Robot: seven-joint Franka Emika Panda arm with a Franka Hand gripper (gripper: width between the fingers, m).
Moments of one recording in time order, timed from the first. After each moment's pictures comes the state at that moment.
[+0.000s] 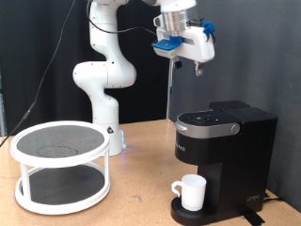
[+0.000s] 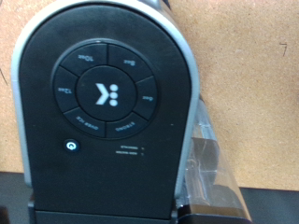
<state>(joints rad) -0.11 -0.20 0.18 -1.99 0.29 1.76 2.29</state>
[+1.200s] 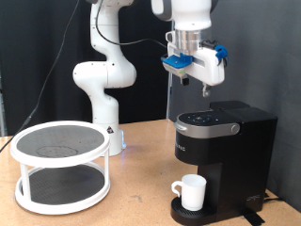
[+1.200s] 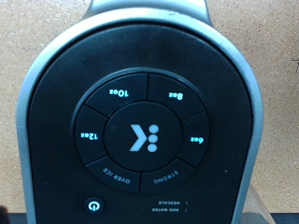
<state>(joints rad) -0.11 -0.06 0.22 -1.95 0.21 1.81 2.36</state>
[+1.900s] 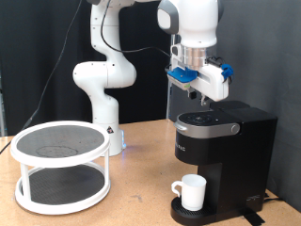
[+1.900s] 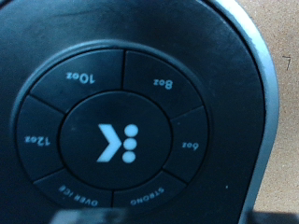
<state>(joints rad) -0.10 -0.03 0.25 -1.99 0.21 1.83 2.36</state>
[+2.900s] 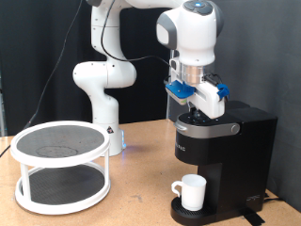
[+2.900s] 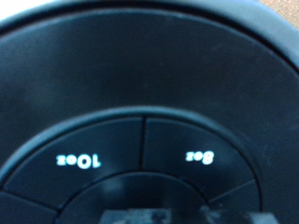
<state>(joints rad) -0.11 0.04 0.25 -2.00 0.21 1.86 2.38</state>
